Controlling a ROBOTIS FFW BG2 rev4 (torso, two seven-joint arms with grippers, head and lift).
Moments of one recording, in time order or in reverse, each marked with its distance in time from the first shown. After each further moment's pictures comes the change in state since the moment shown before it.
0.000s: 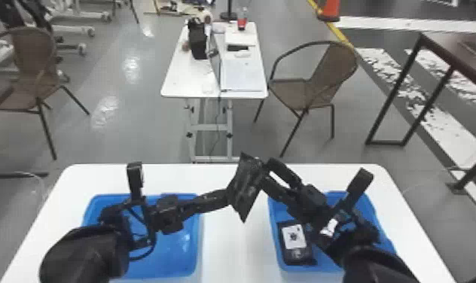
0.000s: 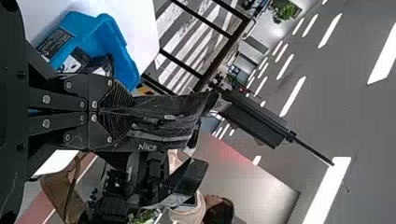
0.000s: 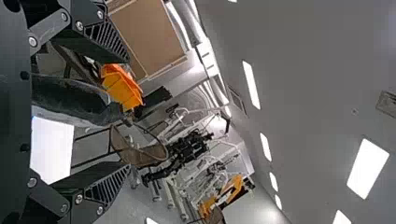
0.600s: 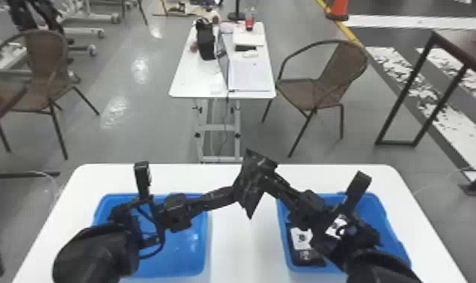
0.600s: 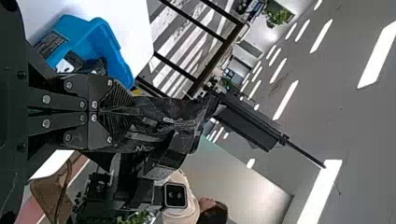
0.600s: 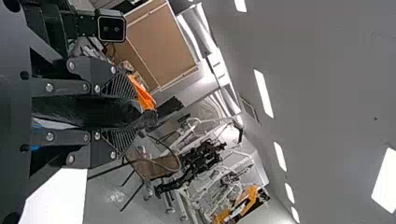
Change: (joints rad) left arm -0.001 -0.013 0.027 0.003 0.004 -0.006 0.008; right arm -0.011 0.003 0.036 0.039 0.014 0.019 0.031
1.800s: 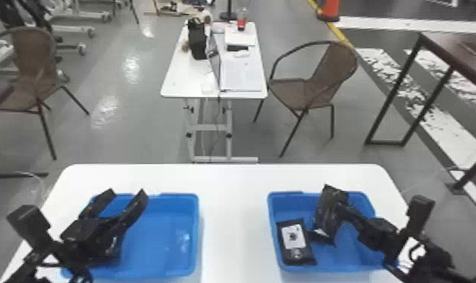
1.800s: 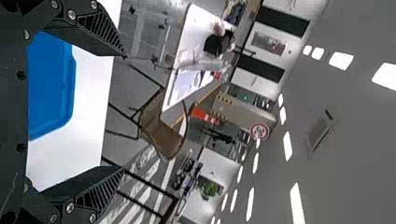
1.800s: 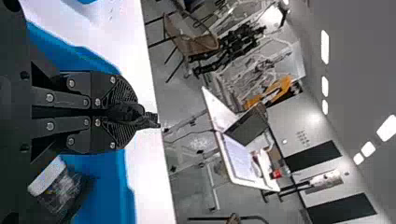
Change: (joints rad) left arm 0.544 -0.039 0.286 -0.751 0.016 -0.030 0.689; right arm -0.073 -0.101 -0.405 0.293 0.336 0.013 -0.055
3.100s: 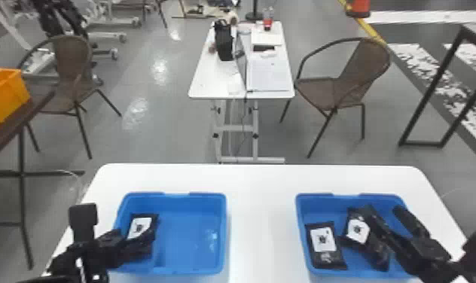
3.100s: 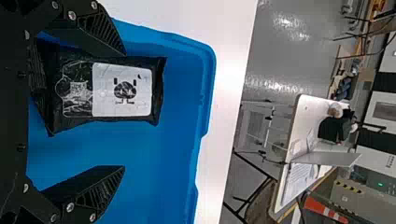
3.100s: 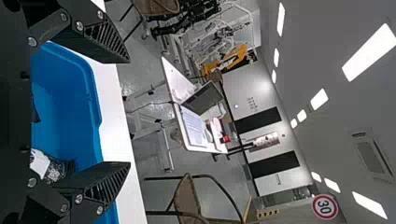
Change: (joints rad) left arm -0.147 0.044 0.074 0.161 -0.344 0.398 0.175; right arm 0.285 0.130 0.022 -0.380 -0.098 -0.155 -0.231
